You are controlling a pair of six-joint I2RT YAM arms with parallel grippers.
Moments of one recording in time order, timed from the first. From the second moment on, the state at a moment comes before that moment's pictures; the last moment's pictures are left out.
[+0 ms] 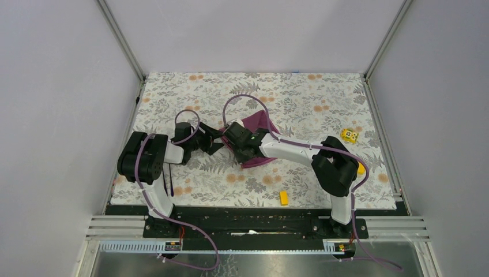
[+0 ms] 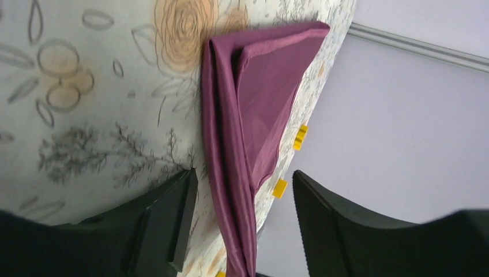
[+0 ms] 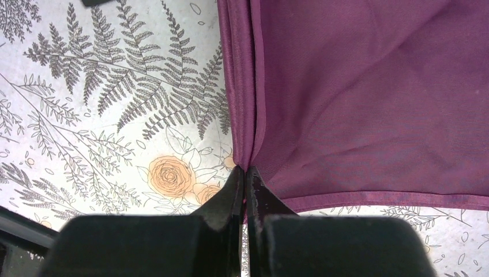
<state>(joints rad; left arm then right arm) -0.14 1.80 0.57 0.65 0.57 -1.30 0.97 1.92 1.42 -0.57 0.18 0.43</state>
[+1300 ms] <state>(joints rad) -0.18 1.84 0.85 0.26 0.32 -1.09 0.95 1.90 1.37 -0.50 0.09 0.39</state>
